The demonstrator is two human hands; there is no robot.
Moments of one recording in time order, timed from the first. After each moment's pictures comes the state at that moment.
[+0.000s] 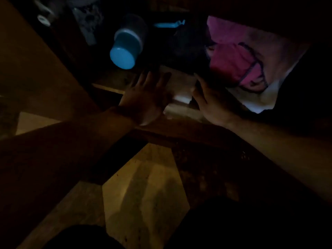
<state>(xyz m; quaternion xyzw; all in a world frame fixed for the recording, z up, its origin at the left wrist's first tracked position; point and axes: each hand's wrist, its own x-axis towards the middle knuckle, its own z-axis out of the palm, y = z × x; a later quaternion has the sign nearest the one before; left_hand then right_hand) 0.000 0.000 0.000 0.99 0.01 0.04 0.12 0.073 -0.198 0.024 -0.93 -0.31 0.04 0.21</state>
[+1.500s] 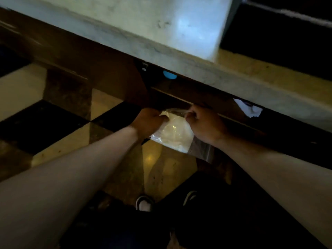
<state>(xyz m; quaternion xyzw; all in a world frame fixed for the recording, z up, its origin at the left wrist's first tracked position) -0.169 -0.003 0.187 0.72 0.41 -0.12 0.55 -0.069 -0.165 0.186 -0.89 -0.31 0.22 0.24</state>
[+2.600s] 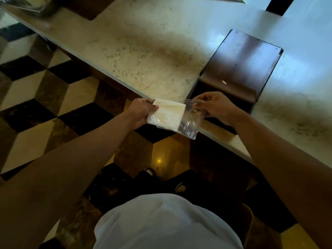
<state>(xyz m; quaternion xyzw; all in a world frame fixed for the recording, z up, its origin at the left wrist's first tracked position) -0.193 -0.031 0.507 0.50 0.49 0.03 0.71 0.000 -0.222 0.520 -0.75 -0.21 0.45 0.44</state>
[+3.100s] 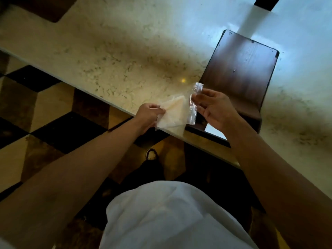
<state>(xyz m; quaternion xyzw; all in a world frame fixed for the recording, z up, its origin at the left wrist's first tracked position) -0.095 0.048 0.451 0.52 0.48 -0.04 0.70 0.037 -0.132 0.512 -0.57 0.02 0.43 0.70</state>
